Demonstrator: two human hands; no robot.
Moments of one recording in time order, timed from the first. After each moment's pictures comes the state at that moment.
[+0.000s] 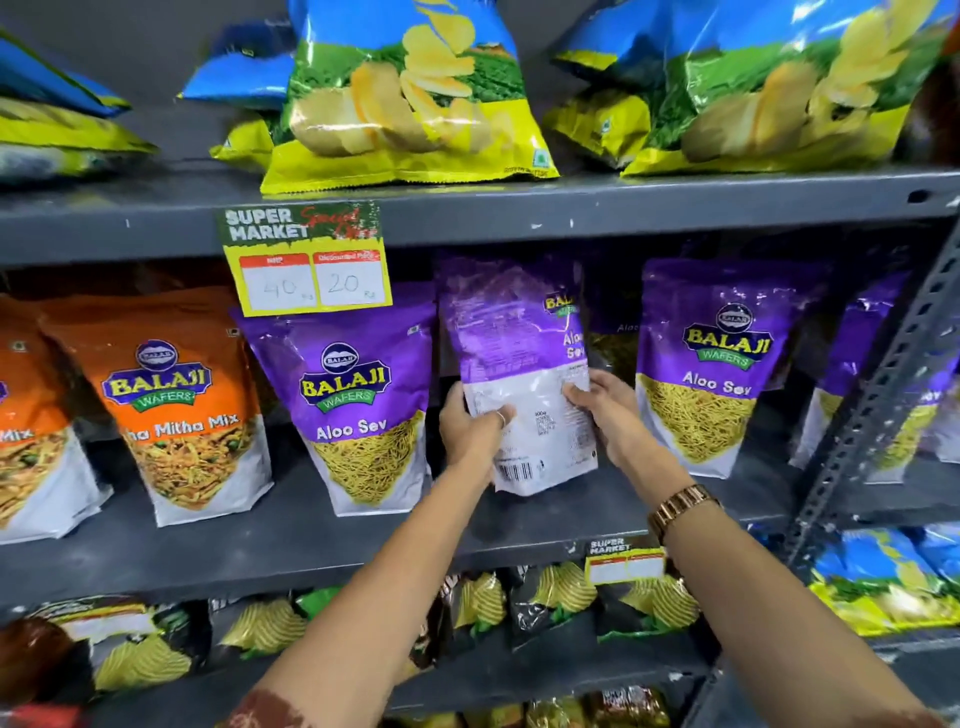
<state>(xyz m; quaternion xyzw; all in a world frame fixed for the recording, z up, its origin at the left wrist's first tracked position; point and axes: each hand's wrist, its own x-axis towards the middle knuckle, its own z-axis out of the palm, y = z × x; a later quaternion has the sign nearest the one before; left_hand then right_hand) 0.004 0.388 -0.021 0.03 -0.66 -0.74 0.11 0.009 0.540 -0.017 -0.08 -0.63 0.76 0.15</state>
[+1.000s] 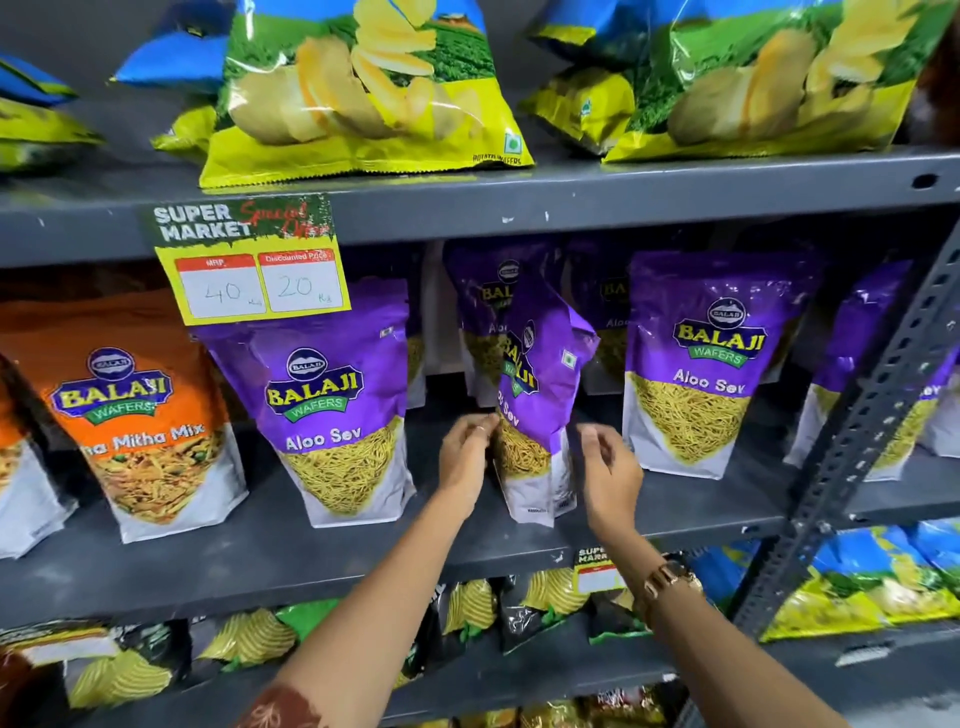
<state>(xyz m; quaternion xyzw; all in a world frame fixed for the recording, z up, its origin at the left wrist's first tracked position) -0.007 0.396 -0.058 0.01 -0.69 -0.72 0.00 0.036 0.539 -0.092 -0.13 -0.72 0.58 0.36</state>
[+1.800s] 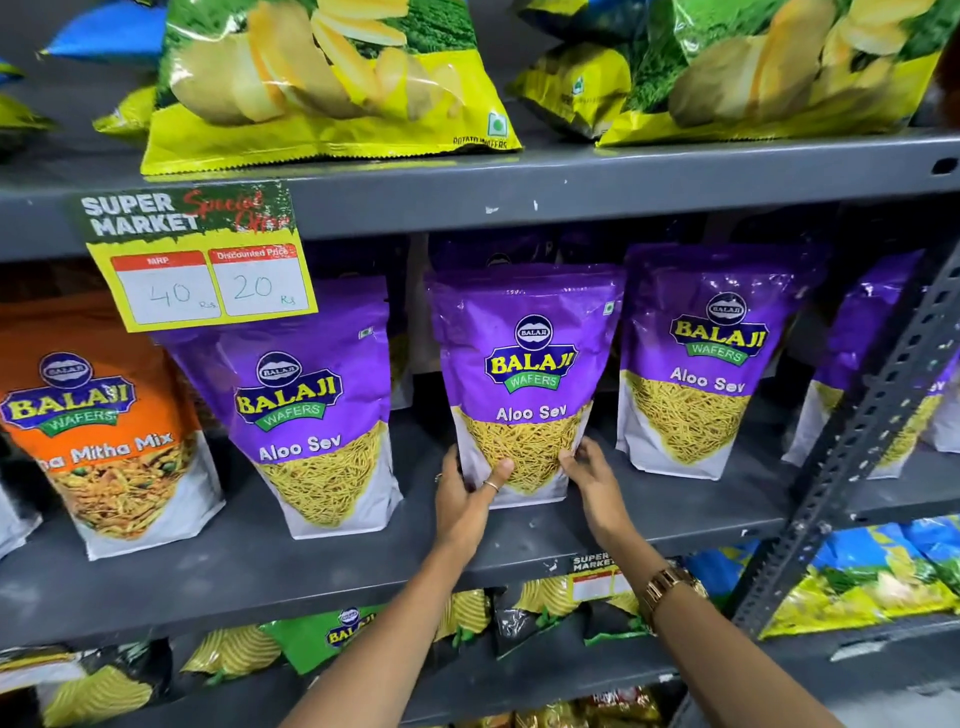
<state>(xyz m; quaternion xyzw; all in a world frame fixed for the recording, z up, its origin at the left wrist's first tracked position) 0.003 0.396 -0.113 -0.05 -0.74 -0.67 0.03 0.022 0.557 -0.122 -0.05 -0.69 0.71 0.16</state>
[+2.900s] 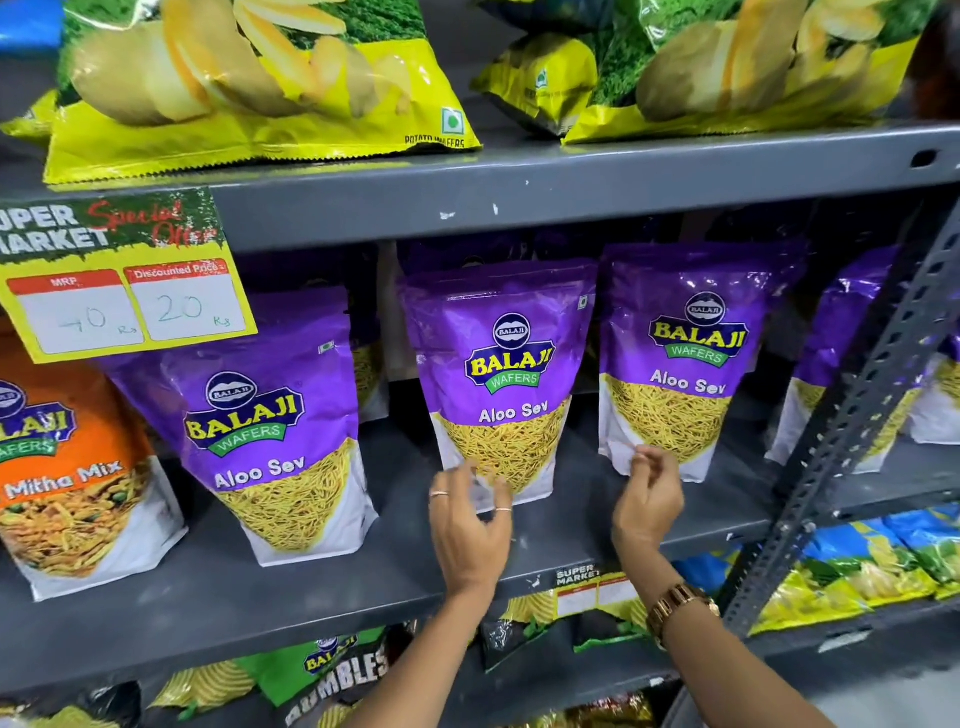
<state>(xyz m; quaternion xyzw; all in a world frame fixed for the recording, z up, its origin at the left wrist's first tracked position) 0.031 0.429 -0.107 -0.06 -0.80 -0.52 0.30 0.028 0.594 -0.123 -0.27 -0.62 0.56 0.48</state>
